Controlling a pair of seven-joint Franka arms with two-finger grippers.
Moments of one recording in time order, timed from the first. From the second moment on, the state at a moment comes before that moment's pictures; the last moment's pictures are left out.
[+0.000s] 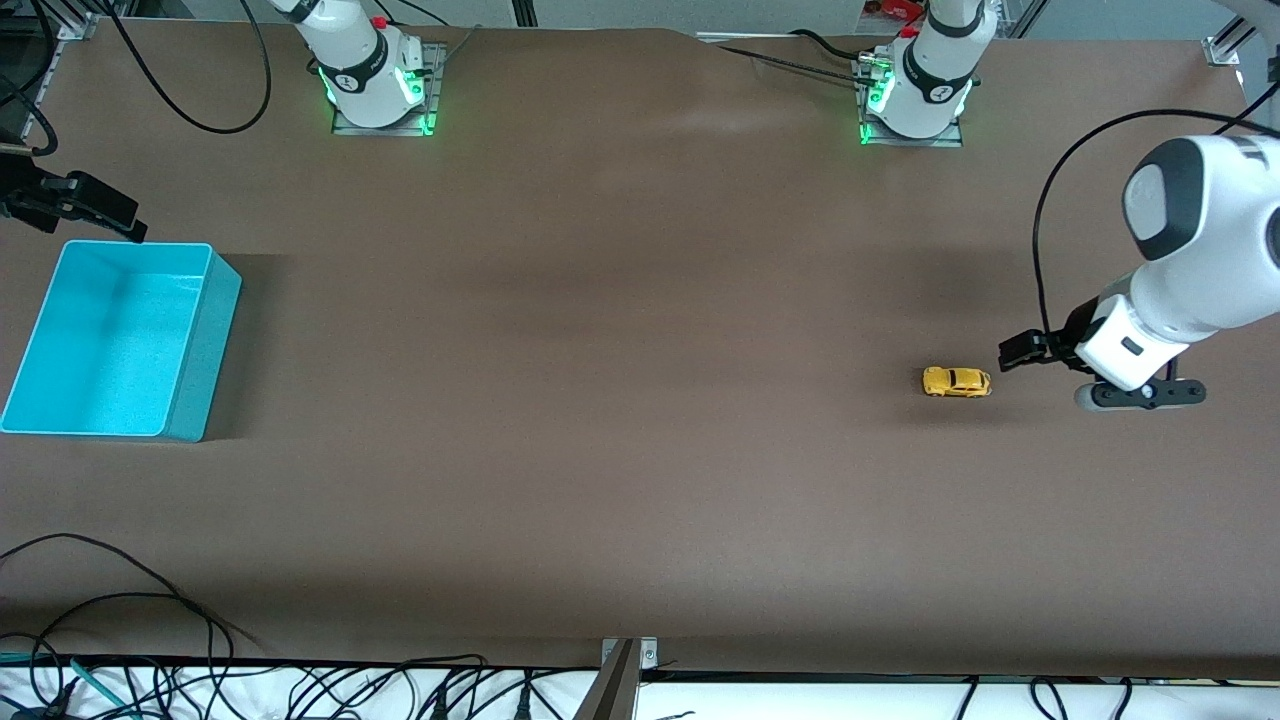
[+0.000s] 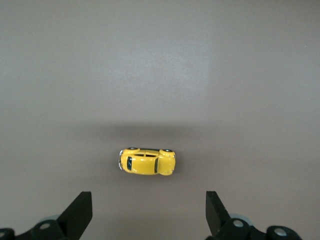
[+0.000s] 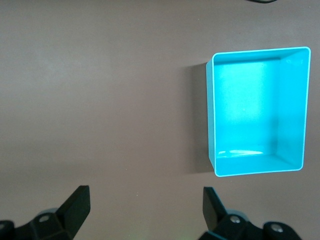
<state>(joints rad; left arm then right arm) 0.05 0.22 -0.03 -1.89 -0.04 2.09 0.00 0.00 0.00 -0.05 -1.59 -0.03 1.55 0.06</state>
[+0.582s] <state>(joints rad) 0.05 0.27 -0.03 -2.12 -0.04 2.33 0.53 0.00 0.00 -0.05 -1.59 -0.03 1.55 0.06</state>
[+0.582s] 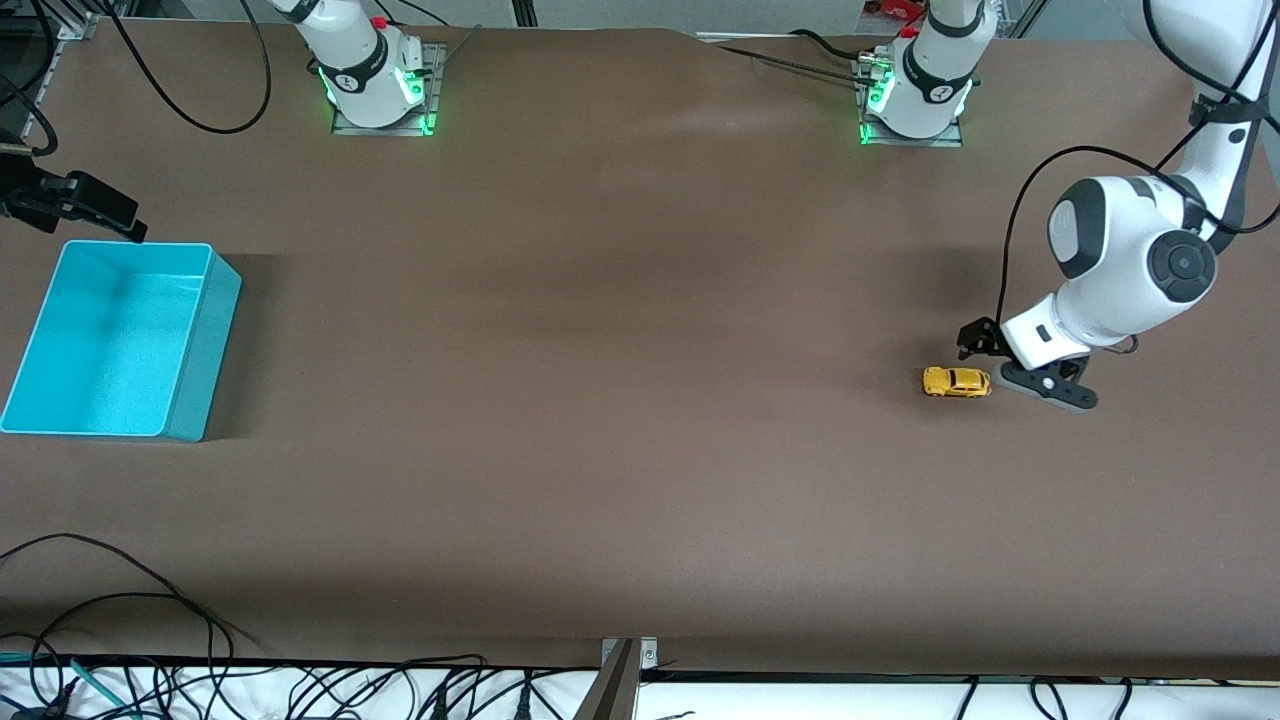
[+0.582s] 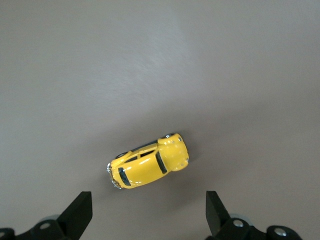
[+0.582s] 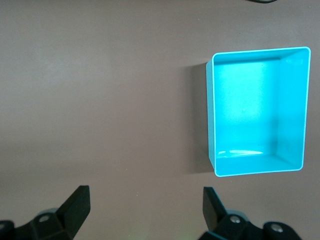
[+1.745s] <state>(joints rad) 0.05 0.42 -0.03 -2.13 -0.04 2.43 1.58 0.00 0.00 -0.05 -1.59 -0.03 1.55 0.06</state>
